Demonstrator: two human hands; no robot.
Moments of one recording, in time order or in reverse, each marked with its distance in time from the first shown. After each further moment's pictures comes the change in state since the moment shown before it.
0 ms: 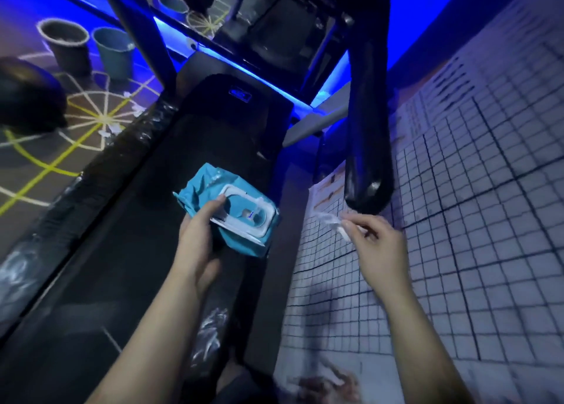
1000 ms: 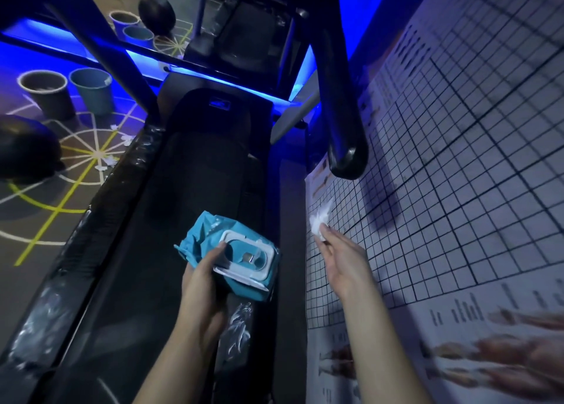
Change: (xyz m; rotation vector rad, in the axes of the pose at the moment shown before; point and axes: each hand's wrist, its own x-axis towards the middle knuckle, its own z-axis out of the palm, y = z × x) left_hand -0.096 -0.009 -0.062 0.182 0.057 -0.061; right_hand -0.095 -0.018 0.043 1.066 0.193 0.747
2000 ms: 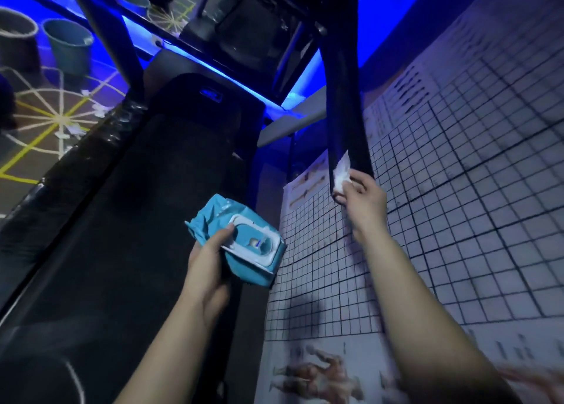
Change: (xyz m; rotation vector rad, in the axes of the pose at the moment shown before) left_hand 0.054 0.019 0.038 -0.034 -0.069 -0.097; right_hand 0.078 -0.086 0.085 -0.744 0.067 -0.578
